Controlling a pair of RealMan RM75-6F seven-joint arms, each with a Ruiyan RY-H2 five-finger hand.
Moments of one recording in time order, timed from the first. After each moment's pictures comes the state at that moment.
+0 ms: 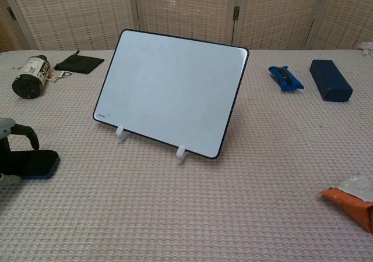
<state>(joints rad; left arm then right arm) -0.40 -1.44 -0.12 -1.70 0.90 1.15 0.72 0.01 -1.15 -0.12 -1.70 -1.70 1.38 -0.27</state>
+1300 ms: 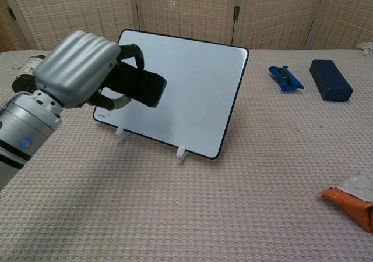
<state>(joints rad) -0.64 -1.89 -0.17 -1.11 1.63 1.46 0.51 -0.01 -1.11 -0.12 -1.70 -1.69 1.46 -0.16</state>
